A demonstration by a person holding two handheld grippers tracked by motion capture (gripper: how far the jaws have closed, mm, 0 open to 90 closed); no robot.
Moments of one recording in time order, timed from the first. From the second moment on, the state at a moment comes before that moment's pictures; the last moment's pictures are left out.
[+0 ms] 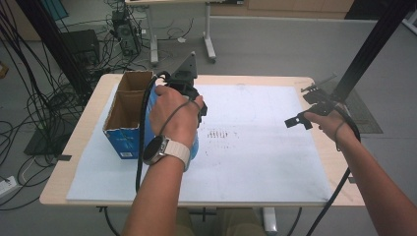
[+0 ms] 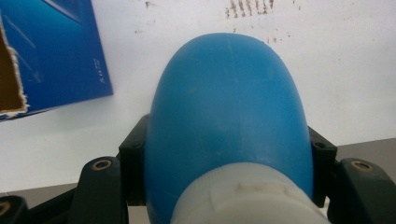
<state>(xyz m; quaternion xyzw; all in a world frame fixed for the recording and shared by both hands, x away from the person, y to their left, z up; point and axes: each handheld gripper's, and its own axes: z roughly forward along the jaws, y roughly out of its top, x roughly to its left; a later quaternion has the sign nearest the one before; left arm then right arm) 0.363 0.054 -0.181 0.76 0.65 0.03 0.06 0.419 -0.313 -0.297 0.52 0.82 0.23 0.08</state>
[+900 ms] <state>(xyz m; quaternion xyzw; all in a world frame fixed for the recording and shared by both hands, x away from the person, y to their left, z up) 0.383 0.068 -0.138 0.77 0.64 0.04 0.06 0.431 -0.321 -0.282 0.53 0.81 0.24 0.09</state>
